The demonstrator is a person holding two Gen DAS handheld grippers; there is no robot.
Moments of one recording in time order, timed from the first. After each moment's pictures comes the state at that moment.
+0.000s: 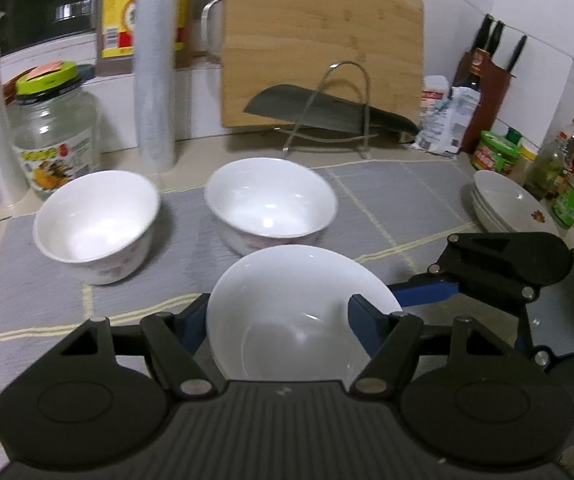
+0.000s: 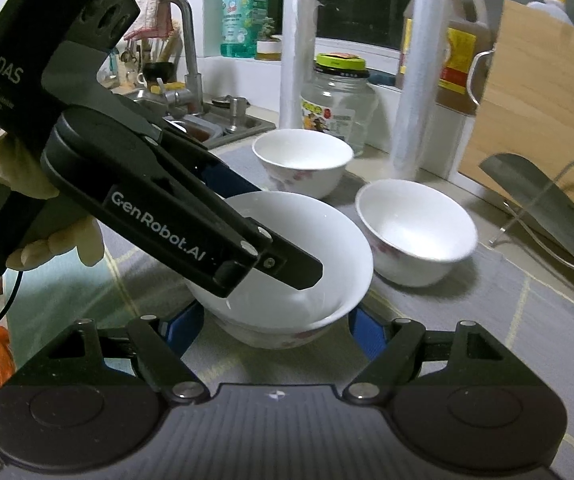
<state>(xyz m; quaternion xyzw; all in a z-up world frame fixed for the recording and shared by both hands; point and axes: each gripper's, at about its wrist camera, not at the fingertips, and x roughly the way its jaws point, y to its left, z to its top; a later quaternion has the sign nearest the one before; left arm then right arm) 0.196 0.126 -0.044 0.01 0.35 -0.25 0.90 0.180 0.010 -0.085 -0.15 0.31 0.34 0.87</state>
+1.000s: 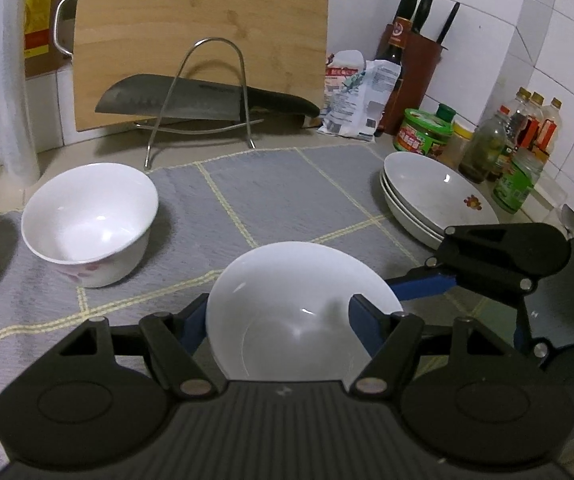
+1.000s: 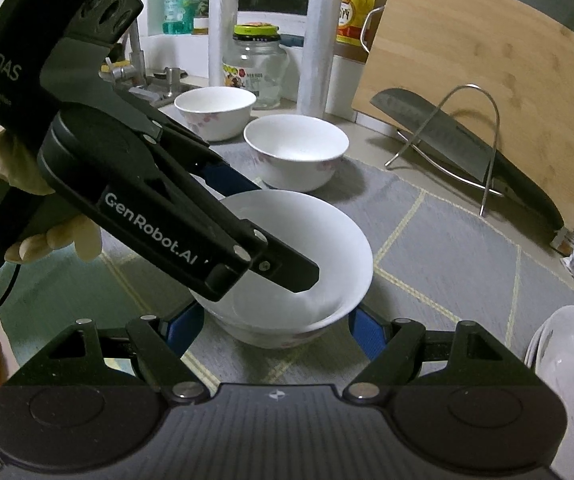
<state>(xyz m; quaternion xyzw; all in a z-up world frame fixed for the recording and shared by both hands) 0.191 0.022 -0.051 0.01 0.36 -0.33 0.87 0.149 -0.088 -0.080 -0.16 0.35 0.27 0.88</state>
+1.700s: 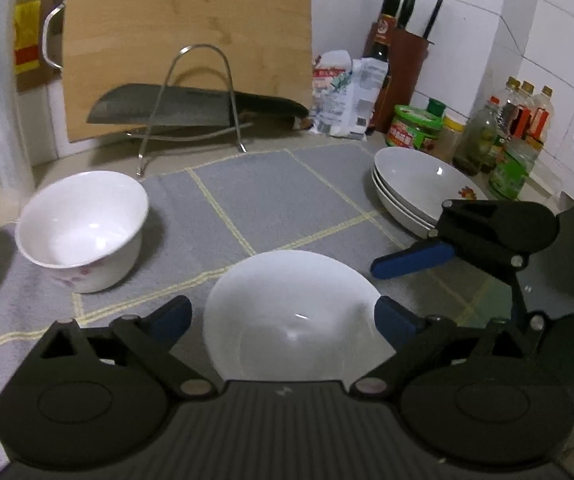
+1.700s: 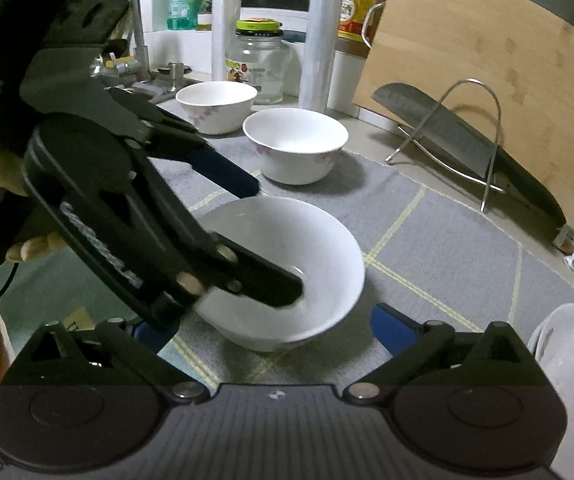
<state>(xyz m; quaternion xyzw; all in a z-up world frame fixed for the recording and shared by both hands) 0.180 0.022 -0.054 0.03 0.34 -0.33 0.88 0.150 -0.098 -0.081 -0.16 0.36 0.28 0.88</state>
